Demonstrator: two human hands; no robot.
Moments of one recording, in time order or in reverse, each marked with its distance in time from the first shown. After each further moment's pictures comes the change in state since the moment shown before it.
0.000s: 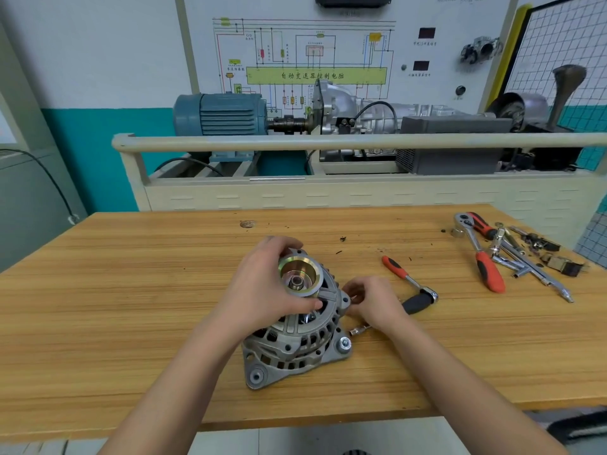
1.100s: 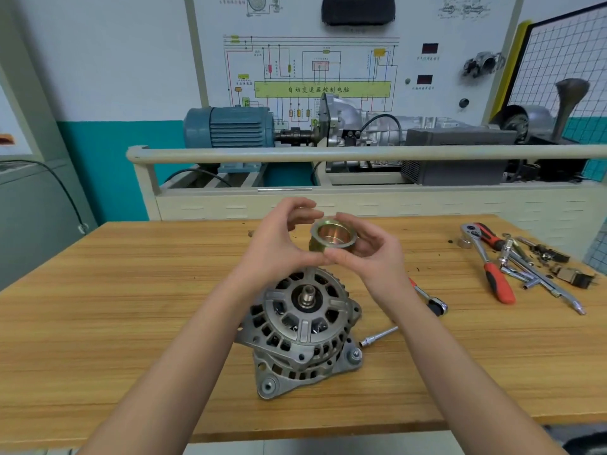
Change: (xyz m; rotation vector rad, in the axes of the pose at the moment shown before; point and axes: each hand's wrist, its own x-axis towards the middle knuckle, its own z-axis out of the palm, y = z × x) left_hand 0.051 0.001 -0.017 -0.338 0.046 0.139; right_hand -0.032 -0.091 -0.049 0.859 0.196 -0.460
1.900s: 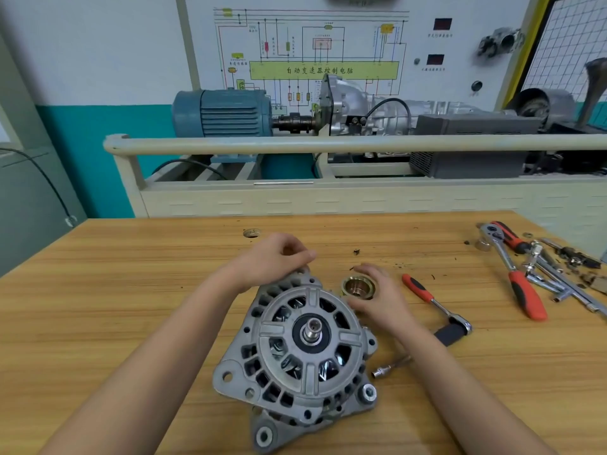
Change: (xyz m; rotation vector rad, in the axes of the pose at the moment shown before) left_hand 0.047 -0.060 -0.006 0.233 -0.368 -0.339; right_hand 0.029 0.120 -0.027 -0.672 -0.054 0.366
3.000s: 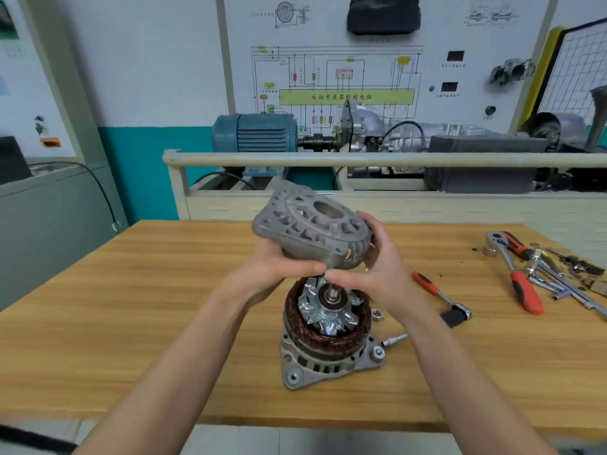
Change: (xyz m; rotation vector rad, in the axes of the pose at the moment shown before) left_hand -0.098 0.007 0.004 -0.720 0.142 0.287; right_hand -0.091 -0.115 -0.033 0.451 -0.050 -0.337
